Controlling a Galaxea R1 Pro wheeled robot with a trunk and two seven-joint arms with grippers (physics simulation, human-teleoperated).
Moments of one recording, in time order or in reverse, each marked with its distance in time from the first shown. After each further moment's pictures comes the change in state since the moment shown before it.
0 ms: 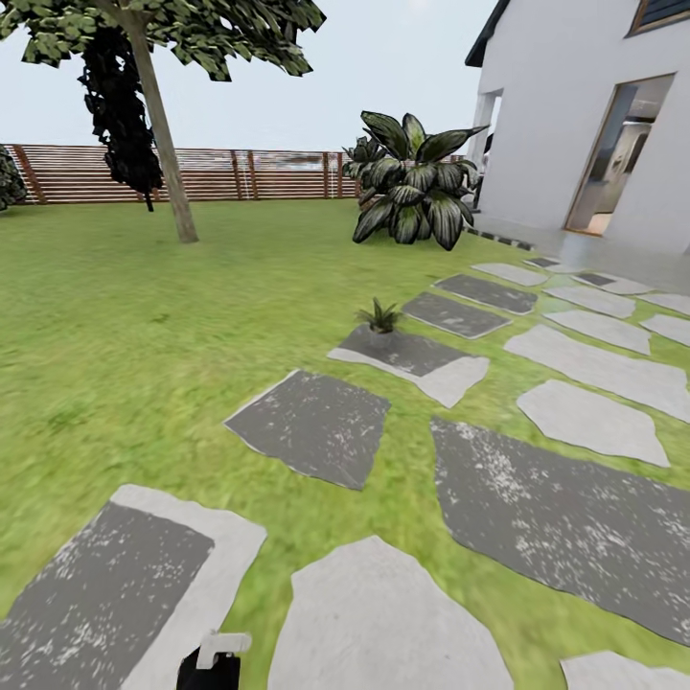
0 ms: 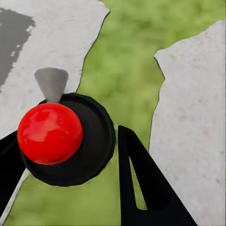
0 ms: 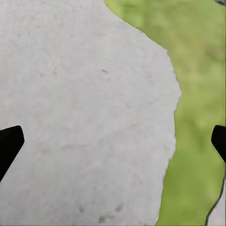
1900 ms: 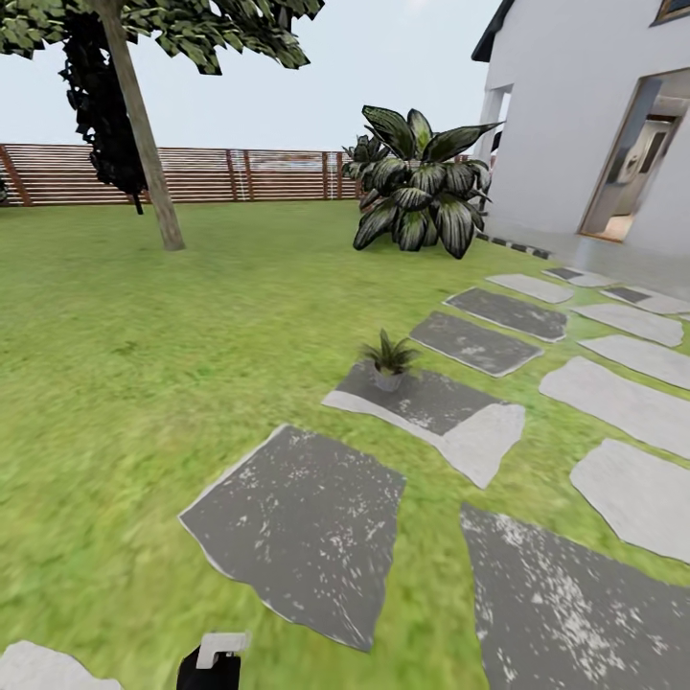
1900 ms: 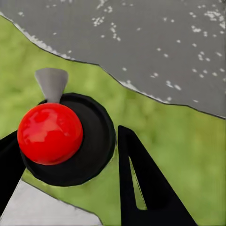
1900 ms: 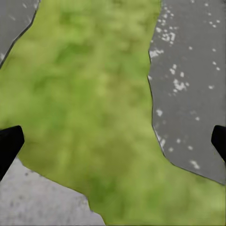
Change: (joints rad) left arm 0.000 0.000 0.000 -0.002 0.000 0.000 0.000; right arm 0.000 0.000 0.000 0.000 0.000 0.000 0.000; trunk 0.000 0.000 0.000
